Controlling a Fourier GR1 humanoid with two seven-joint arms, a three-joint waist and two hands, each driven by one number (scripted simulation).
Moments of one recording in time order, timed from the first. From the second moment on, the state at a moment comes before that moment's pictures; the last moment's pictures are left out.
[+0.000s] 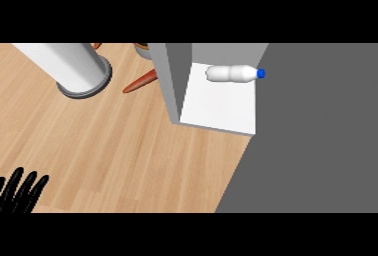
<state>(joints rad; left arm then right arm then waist) 0.39 0.91 -0.44 -1.71 0.90 -0.21 -0.90 0.33 -0.55 0.67 -2.48 0.01 0.27 -0.04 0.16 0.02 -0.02</state>
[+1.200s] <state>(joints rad) 0.39 0.98 -0.35 -1.70 0.95 -0.27 -0.88 0.06 -0.30 0.61 -2.20 -0.37 0.32 0.24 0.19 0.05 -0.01</state>
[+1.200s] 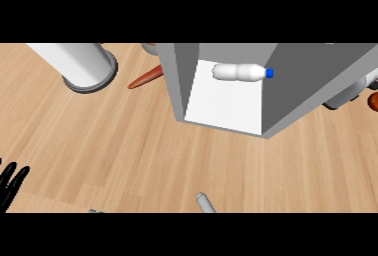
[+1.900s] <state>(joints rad) 0.44 0.98 -0.32 -1.68 0.98 -0.31 -0.87 -0.50 -0.05 0.28 -1.58 -0.33 0.06 0.33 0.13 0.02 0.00</state>
